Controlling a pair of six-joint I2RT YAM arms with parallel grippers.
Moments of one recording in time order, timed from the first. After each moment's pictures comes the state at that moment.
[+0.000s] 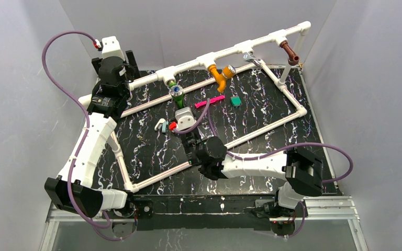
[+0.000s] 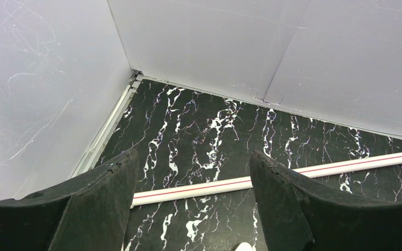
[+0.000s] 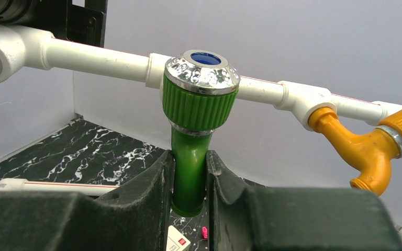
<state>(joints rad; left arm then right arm) -0.25 1.31 1.41 -0.31 -0.52 -0.10 1.36 1.62 1.09 1.16 0.87 -0.74</state>
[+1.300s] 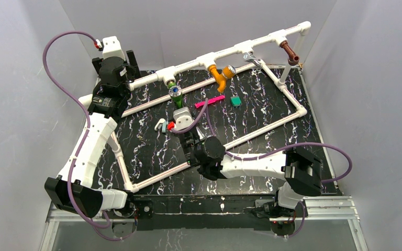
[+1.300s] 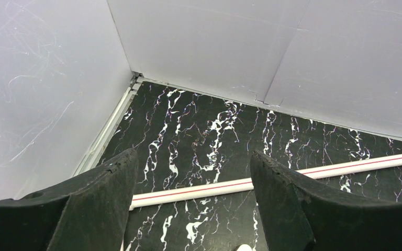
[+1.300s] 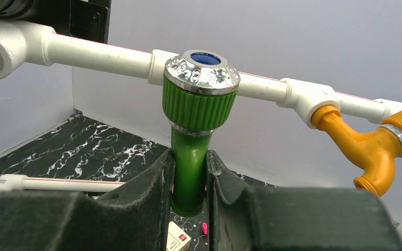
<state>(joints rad) -0.26 1.31 1.41 -0.29 -0.54 -0.09 1.36 1.63 1.11 1.14 0.89 -0.74</state>
